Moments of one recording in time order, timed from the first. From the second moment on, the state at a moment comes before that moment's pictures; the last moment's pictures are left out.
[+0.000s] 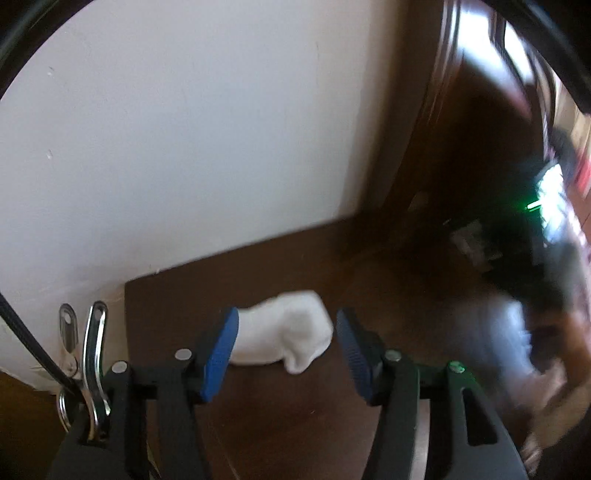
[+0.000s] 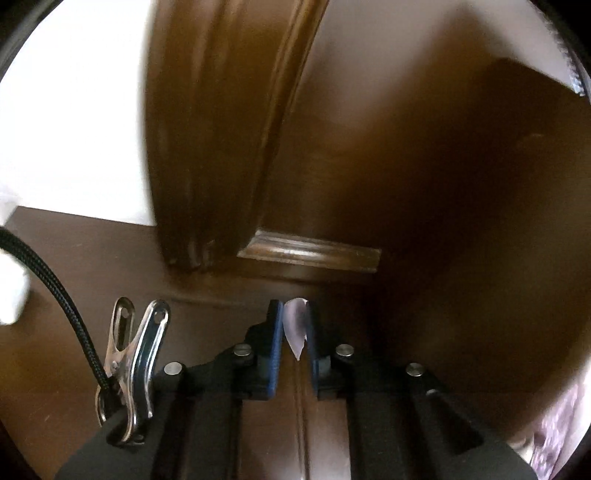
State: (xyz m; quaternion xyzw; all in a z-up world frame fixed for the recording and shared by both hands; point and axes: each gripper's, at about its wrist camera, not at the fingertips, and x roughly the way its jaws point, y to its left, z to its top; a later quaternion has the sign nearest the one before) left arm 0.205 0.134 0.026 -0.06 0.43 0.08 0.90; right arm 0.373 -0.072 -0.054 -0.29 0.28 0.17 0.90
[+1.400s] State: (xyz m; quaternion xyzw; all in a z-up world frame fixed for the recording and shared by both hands) left arm 0.186 0.167 0.025 -0.20 0.37 0.03 0.90; right arm 0.298 -0.085 -0.081 -0.23 0.33 0.17 0.90
